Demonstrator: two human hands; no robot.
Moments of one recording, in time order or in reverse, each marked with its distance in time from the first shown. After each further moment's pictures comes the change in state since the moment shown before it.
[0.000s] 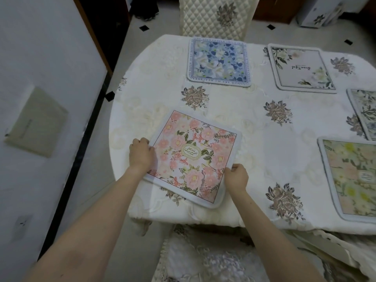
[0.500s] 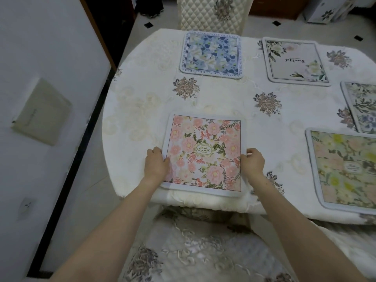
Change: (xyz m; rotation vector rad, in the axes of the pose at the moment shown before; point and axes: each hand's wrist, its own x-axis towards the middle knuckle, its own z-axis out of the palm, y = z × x) left_hand -0.099 0.047 0.060 -0.141 -0.048 -0.036; right_hand 0.050 0.032 -0.088 -0.084 0.013 -0.126
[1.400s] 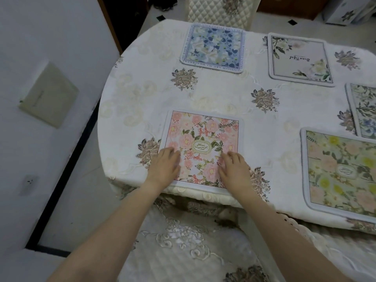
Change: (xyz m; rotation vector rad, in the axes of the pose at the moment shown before) left_hand -0.057 0.021 0.048 0.508 -0.074 0.424; right_hand -0.023 0.062 -0.015 -0.687 -0.189 -0.723
